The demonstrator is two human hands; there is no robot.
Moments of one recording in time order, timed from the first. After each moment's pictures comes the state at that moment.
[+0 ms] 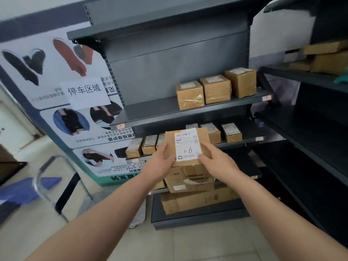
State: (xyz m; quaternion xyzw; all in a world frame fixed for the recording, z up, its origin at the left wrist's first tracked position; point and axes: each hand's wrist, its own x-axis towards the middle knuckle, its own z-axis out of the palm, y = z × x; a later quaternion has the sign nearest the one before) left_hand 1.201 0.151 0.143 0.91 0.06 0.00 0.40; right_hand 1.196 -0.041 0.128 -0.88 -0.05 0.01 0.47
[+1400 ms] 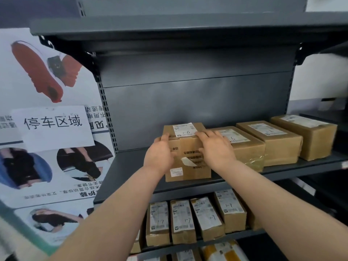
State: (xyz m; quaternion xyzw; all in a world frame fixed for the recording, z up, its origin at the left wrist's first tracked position) left_hand 1.614 0.301 0.215 0.95 -0.08 0.18 0.23; right_hand 1.605 0.129 0.213 -0.96 -0.06 -0.27 0.07
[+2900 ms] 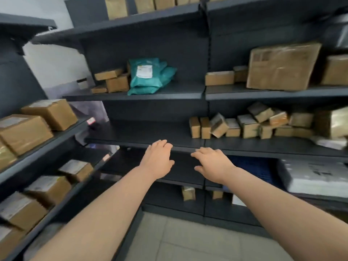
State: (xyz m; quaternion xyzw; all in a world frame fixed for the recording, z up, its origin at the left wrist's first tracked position) left_hand 1.206 -0.094 0.121 0.75 -0.66 0.03 0.04; right_hand 1.018 -0.160 0.097 -0.92 0.38 -0.04 0.00
